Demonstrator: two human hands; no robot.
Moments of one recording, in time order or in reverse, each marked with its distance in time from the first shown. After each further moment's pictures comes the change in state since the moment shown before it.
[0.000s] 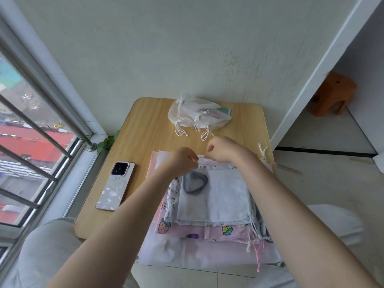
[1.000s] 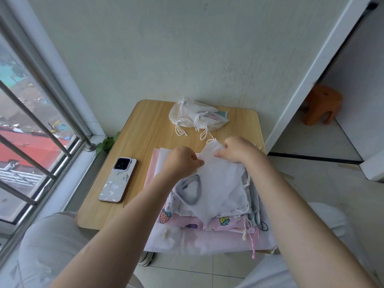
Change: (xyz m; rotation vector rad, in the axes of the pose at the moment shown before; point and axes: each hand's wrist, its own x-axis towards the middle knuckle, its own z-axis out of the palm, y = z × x) left_hand -0.041 0.012 0.005 -0.022 0.144 0.037; right_hand -0.053 0.012 -0.012 -0.107 0.101 0.130
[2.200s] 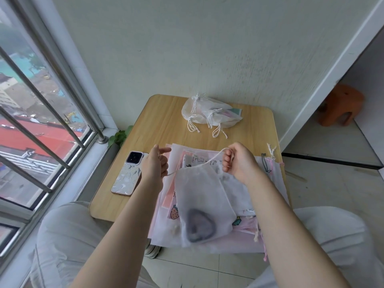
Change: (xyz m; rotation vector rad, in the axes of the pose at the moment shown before) left_hand -0.016 -0.089 -0.011 -1.293 0.308 -0.423; right_hand 0.012 -0.010 0.065 1.582 -0.147 0.236
